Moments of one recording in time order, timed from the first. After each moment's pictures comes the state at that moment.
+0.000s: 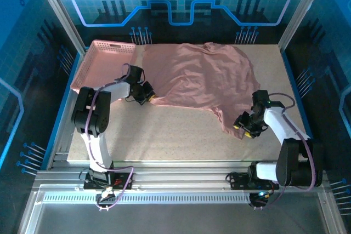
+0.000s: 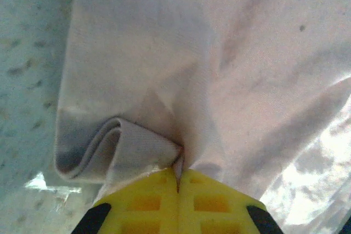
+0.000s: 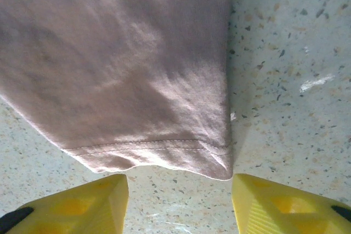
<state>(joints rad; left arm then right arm) -0.17 1.92 1.18 -0.33 0.36 -0.98 -0.06 1.31 0.75 -0.91 -0.21 0.57</state>
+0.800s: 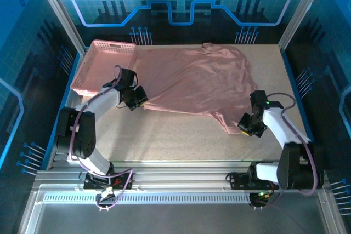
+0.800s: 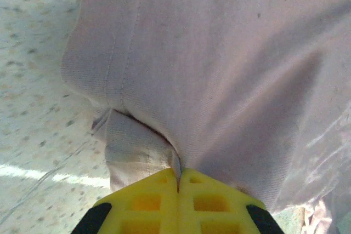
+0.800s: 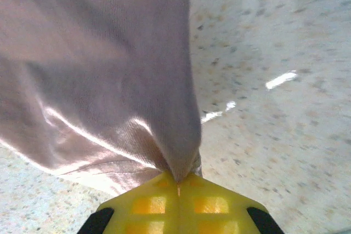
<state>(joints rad) -0.17 1.61 1.03 -0.53 0.28 -0.83 -0.02 1.24 0.76 -0.97 -0.07 0.62</state>
